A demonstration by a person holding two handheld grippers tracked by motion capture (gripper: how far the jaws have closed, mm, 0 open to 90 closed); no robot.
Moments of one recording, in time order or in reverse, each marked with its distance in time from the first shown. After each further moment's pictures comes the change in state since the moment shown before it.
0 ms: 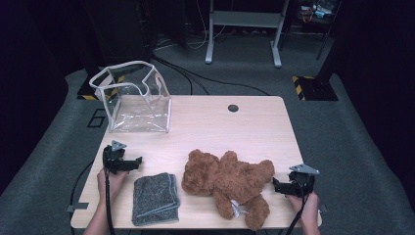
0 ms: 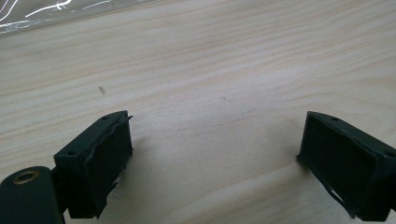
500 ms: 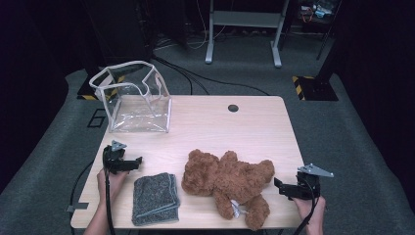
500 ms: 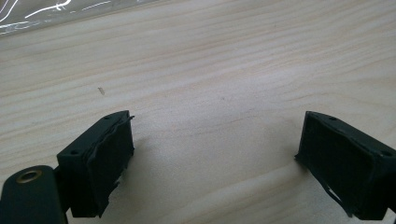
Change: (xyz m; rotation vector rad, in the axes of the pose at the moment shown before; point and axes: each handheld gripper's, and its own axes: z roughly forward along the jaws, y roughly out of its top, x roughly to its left) left arm 0.000 0.000 0.000 -0.002 -0.001 0.007; right arm 0.012 0.018 -0.059 -0.077 0.138 0.082
